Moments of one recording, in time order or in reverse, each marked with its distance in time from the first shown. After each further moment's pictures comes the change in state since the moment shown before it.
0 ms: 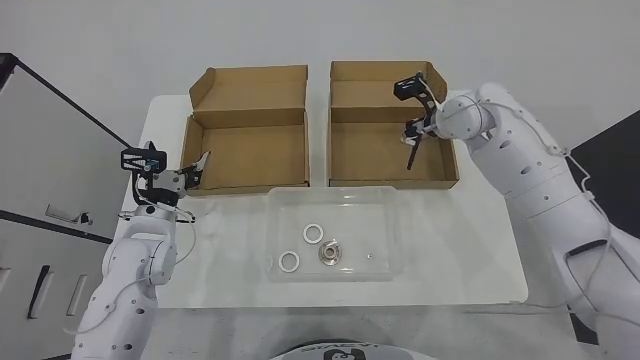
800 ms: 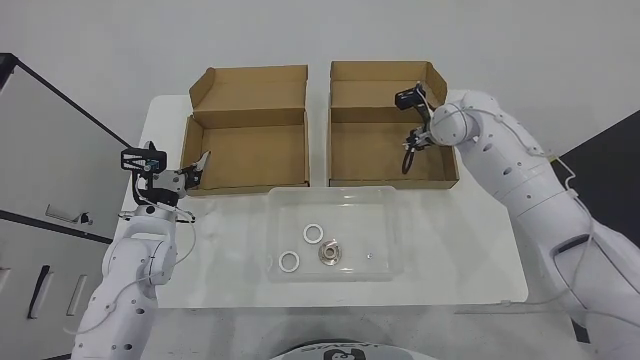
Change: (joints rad) left arm 0.000 0.000 0.000 0.000 0.000 0.000 0.000; right arm 0.009 -0.046 -0.046 0.106 -0.077 0.034 -0.008
